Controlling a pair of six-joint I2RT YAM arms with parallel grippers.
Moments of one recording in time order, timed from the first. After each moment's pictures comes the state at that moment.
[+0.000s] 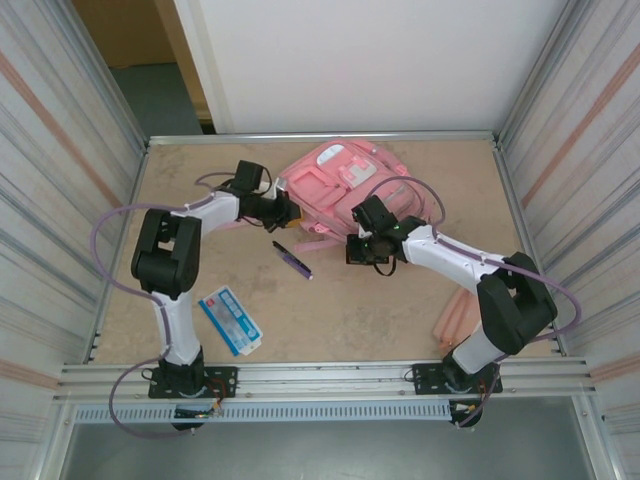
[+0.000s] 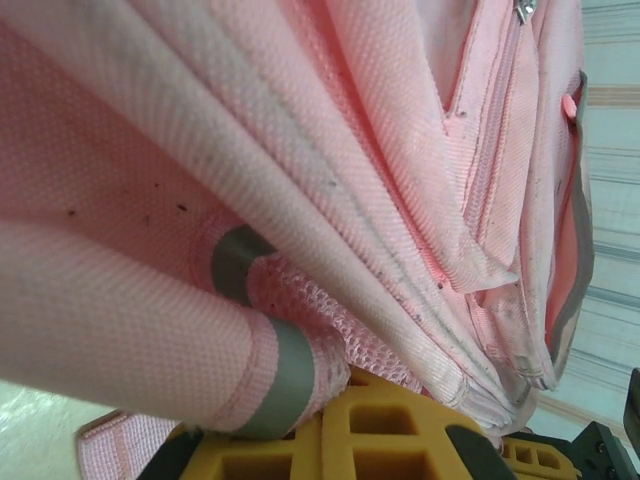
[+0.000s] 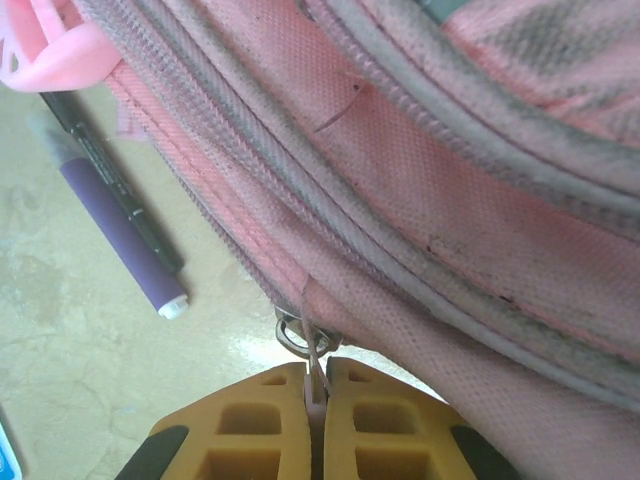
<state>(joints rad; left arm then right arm) -0.29 1.99 1.33 -0.33 0.77 -0.65 0.64 1.54 1.02 -0.55 -0.11 0.59</state>
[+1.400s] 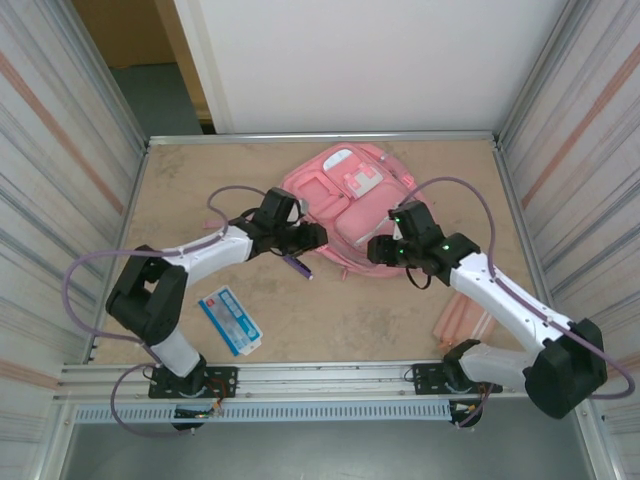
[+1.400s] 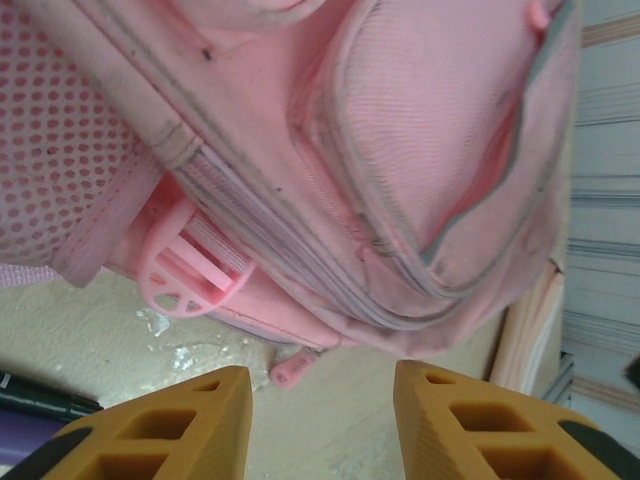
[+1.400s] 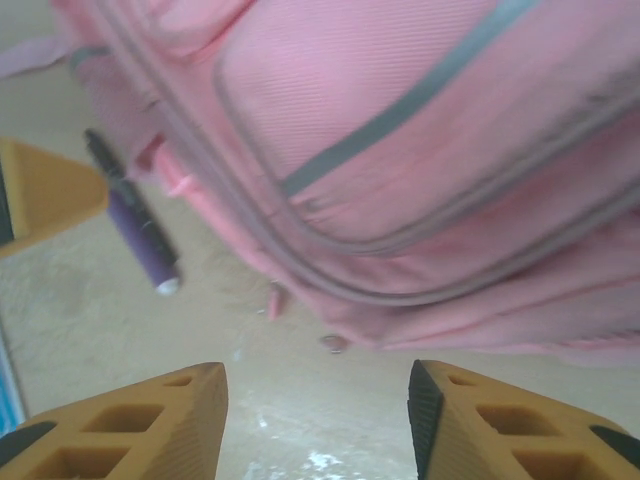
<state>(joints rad) -0.61 1.67 1.04 -0.22 0.40 -0.80 0.54 1.14 0.87 -0.64 -0.03 0.55</state>
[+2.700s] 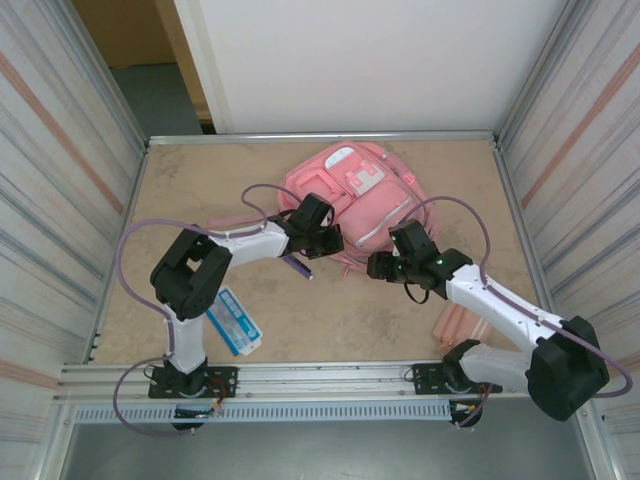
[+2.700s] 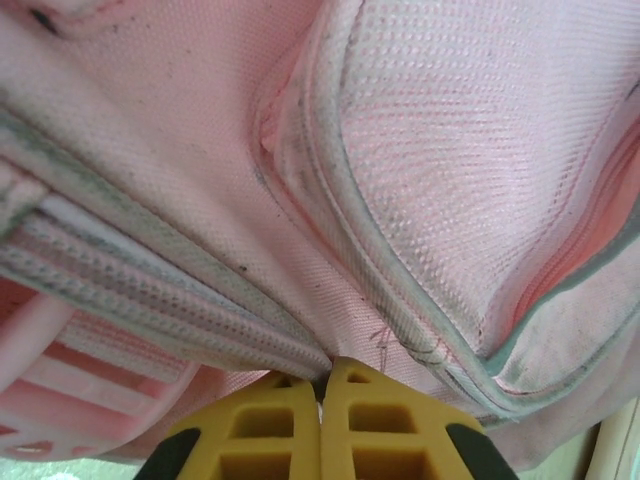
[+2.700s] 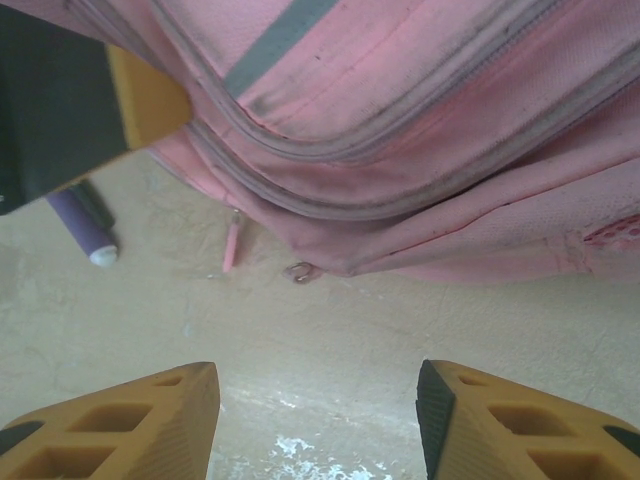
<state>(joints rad) -0.71 1.91 1.21 -0.19 0.24 -0.81 0.58 1.15 0.72 -0.54 -0.03 0.62</state>
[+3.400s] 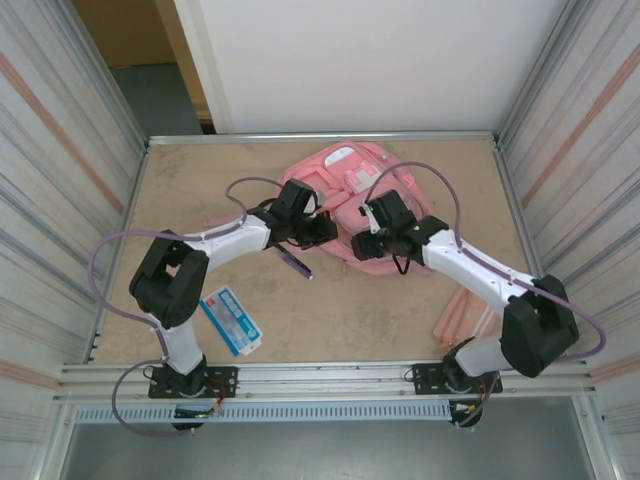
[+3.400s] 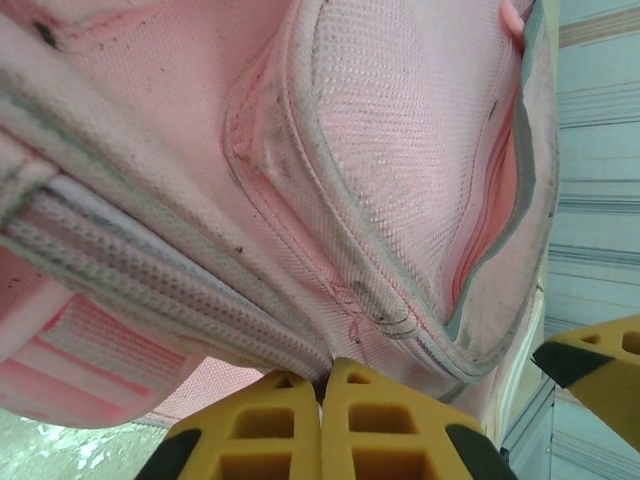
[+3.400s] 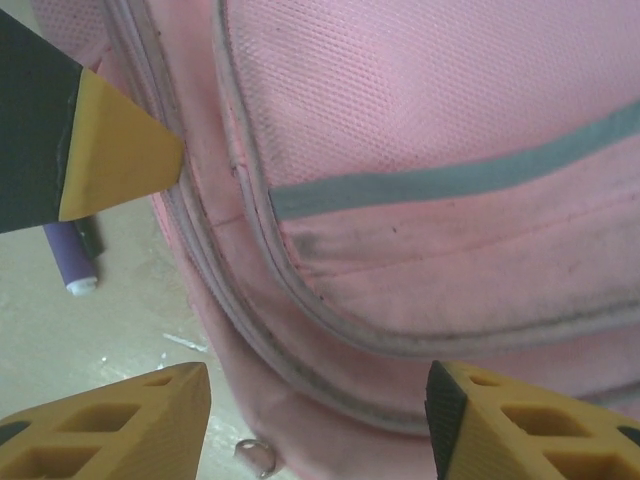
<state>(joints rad) -0.63 1.79 1.19 -0.20 0.43 -0.82 0.61 1.42 1.04 -0.61 0.04 0.21</state>
